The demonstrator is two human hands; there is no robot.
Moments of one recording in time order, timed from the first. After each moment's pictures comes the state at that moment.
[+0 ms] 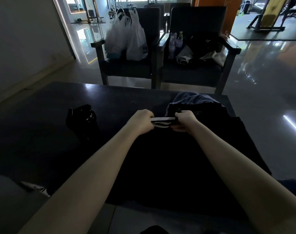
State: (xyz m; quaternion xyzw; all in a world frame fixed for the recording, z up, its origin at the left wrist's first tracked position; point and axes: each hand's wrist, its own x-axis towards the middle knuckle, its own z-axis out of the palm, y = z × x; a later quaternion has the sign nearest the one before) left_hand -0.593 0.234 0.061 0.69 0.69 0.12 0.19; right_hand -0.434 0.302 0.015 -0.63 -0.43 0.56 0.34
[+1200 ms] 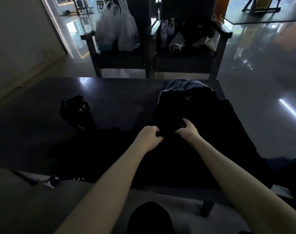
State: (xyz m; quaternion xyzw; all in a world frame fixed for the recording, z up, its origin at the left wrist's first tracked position) left_hand -0.548 0.184 -0.016 0.69 0.66 0.12 0.27; right_hand -0.385 0.231 -0.047 -0.70 -0.49 0.43 0.29
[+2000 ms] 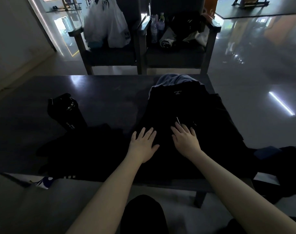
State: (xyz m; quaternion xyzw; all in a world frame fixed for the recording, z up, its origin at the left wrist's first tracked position) left_hand -0.539 0.161 -0.067 0.78 0.61 -0.12 0.08; right_hand -0.354 0.185 -0.089 -0.63 -0.77 0.07 0.08
